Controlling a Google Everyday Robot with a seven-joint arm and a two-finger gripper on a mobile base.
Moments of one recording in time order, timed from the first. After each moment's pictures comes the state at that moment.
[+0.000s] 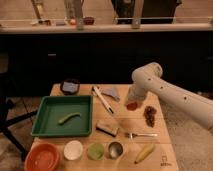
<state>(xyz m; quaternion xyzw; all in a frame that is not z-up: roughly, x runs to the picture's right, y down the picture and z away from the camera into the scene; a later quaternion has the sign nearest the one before) 0.151 0.095 0.788 -0.18 -0.24 -0.62 0.73</state>
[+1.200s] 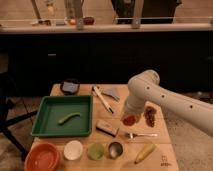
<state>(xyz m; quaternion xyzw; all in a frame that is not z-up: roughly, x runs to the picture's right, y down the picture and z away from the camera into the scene) 0.122 0.153 0.725 -0.22 -0.29 -0.61 0.70</state>
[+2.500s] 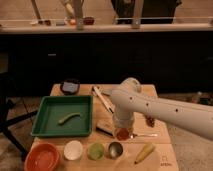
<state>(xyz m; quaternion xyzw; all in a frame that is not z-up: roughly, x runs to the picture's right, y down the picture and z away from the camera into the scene) 0.076 0.215 0.683 -0.28 -0.30 -0.66 0.63</state>
